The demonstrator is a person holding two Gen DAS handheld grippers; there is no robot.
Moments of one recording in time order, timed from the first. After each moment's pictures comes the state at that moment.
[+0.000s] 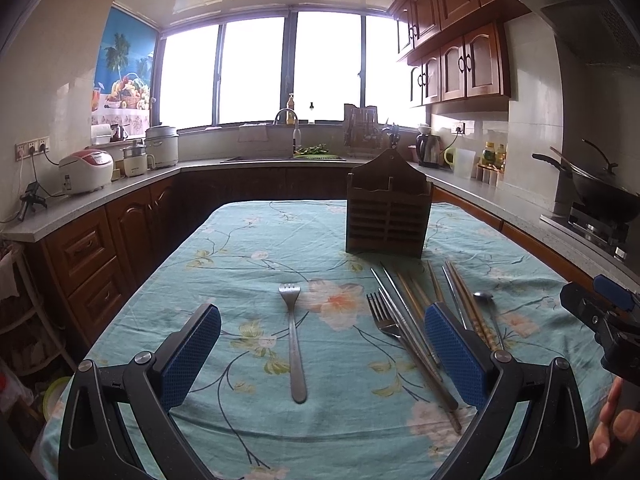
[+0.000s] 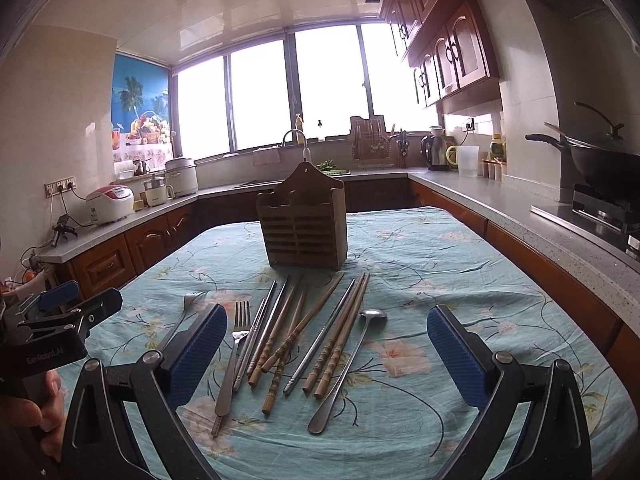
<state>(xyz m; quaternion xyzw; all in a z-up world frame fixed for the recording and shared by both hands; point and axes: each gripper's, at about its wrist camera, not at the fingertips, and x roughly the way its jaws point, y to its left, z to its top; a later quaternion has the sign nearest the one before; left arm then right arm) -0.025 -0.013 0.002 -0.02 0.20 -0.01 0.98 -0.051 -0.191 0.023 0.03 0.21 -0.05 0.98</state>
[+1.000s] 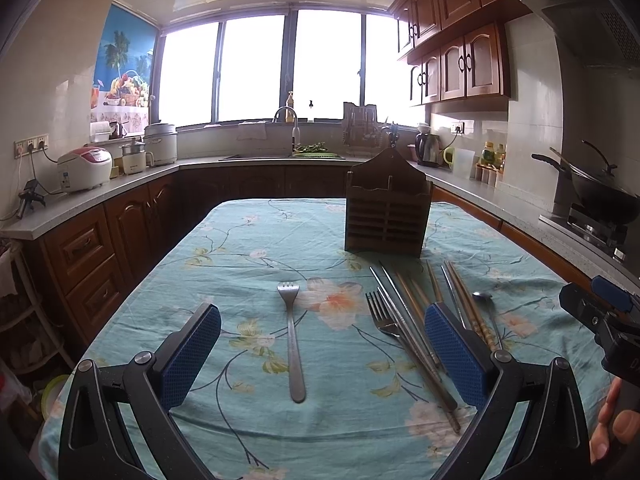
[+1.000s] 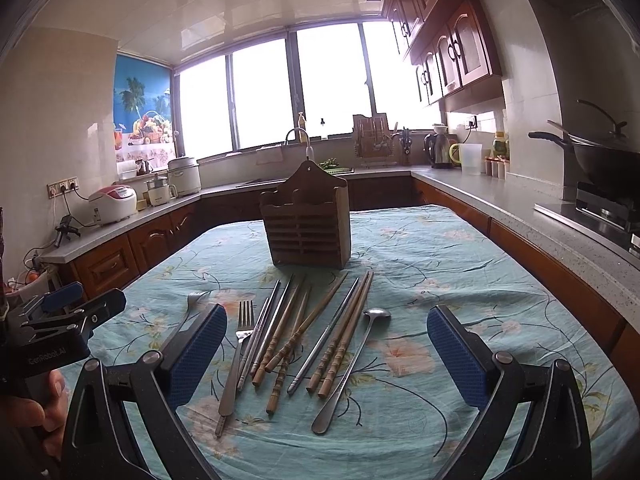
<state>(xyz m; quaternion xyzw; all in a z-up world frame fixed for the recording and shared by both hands) -0.023 -0.009 0.004 -0.02 0.20 -0.01 0.98 -0.050 -0.193 0.016 0.03 0.21 -0.04 0.98</state>
